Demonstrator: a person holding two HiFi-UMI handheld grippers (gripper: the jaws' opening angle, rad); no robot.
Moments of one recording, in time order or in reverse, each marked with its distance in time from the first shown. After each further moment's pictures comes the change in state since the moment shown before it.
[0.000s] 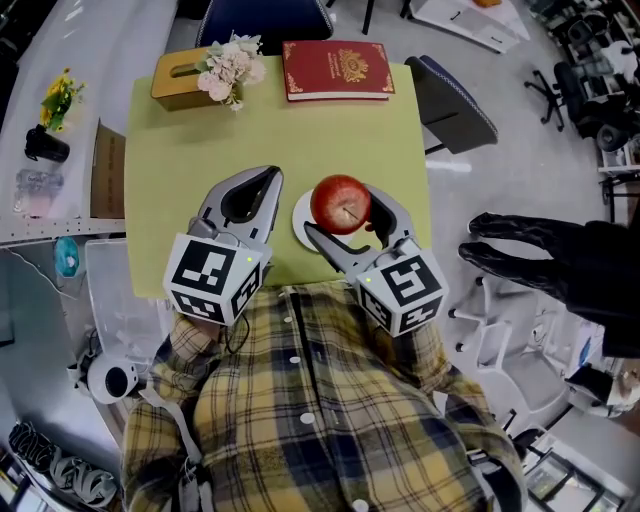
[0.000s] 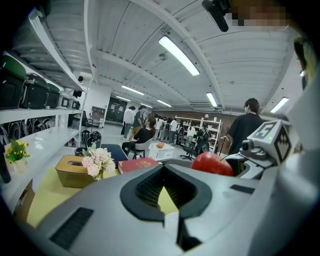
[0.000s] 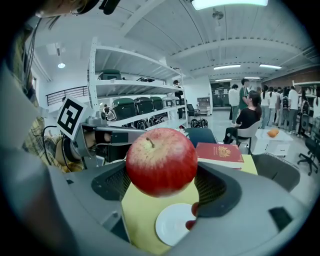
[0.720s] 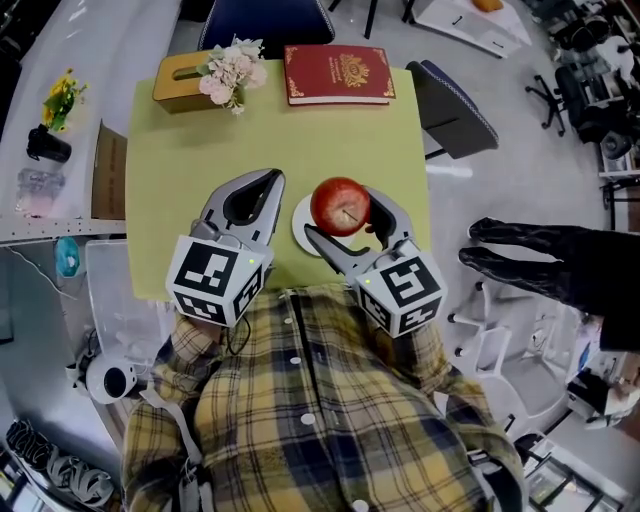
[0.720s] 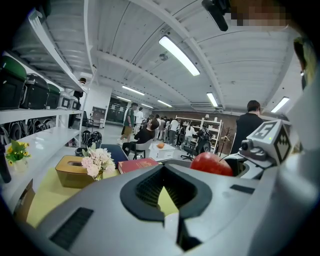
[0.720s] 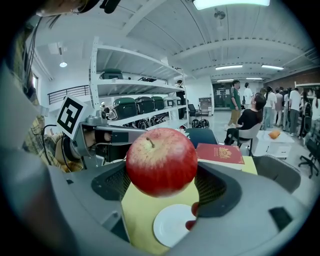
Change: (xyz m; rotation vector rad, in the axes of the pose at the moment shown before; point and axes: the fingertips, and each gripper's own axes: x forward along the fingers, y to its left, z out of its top) left arm 0.003 -0.001 0.002 0.000 -0.003 0.007; right arm 0.002 -0.004 0.002 -0.017 -0.002 0.009
